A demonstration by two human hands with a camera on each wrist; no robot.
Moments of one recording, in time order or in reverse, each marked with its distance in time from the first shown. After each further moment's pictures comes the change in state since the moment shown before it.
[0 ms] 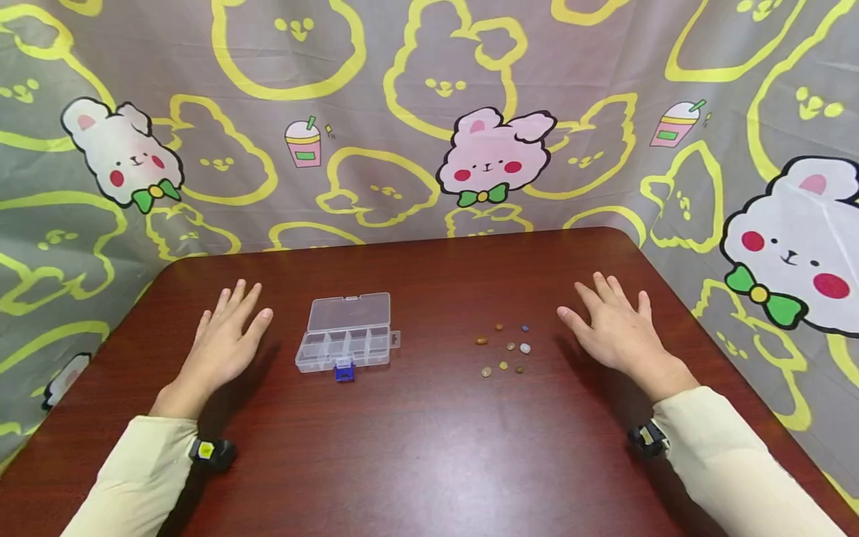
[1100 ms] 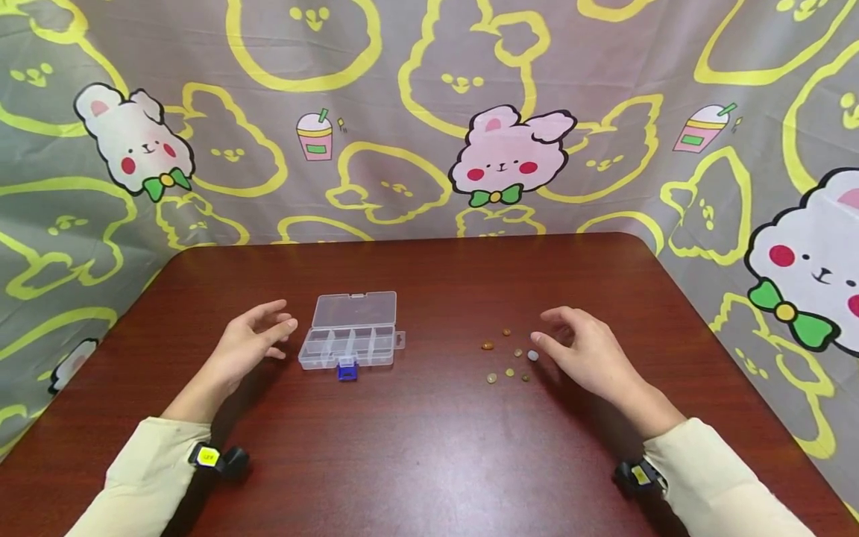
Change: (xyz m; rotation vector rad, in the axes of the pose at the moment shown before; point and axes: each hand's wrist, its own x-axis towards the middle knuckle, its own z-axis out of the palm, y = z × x) left_hand -0.004 0.025 0.015 -0.755 -0.073 -0.280; right_hand -0.010 -0.046 0.022 0.360 0.152 -0.147
